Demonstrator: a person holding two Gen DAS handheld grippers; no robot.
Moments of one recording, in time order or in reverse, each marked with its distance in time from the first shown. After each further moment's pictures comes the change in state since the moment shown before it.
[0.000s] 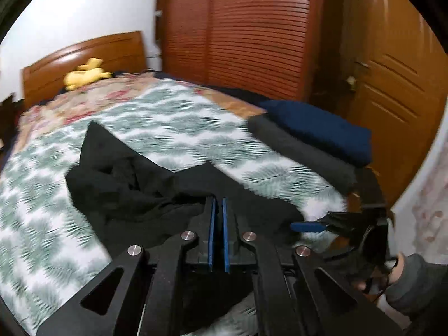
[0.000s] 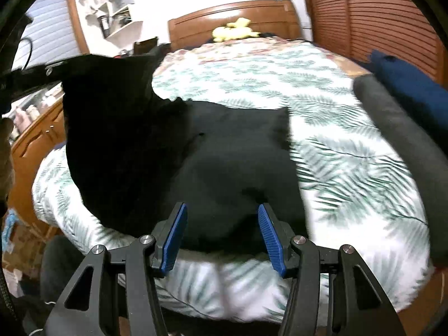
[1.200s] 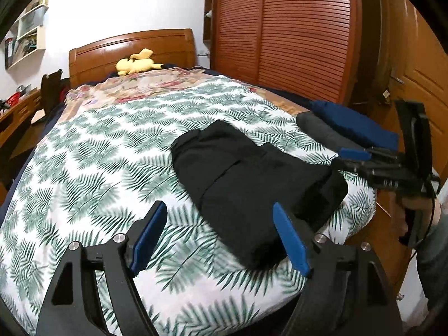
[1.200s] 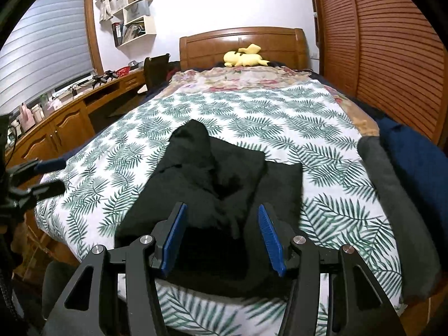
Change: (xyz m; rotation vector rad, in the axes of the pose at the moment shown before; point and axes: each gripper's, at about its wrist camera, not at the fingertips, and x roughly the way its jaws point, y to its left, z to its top) left arm -0.085 0.070 -0.088 -0.133 -0.039 0.231; right arm -0.026 0.057 0.055 -0.099 -0.103 -0.009
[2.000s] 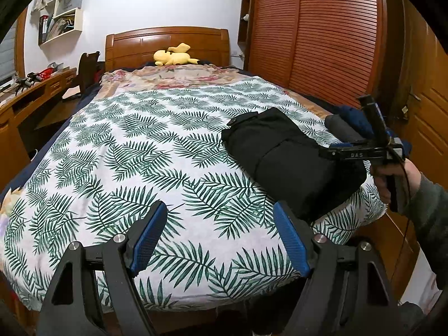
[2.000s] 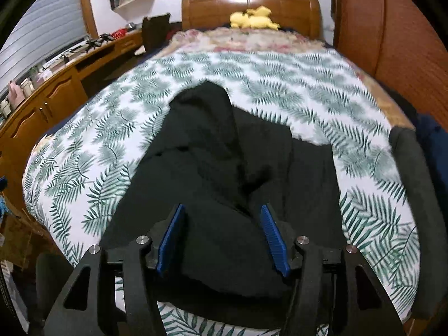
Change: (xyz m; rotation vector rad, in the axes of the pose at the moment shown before) left arm -0.063 0.067 -0.066 -0.115 -0.017 0.093; right arm 0.104 0.012 0.033 -0.024 0.234 -0.004
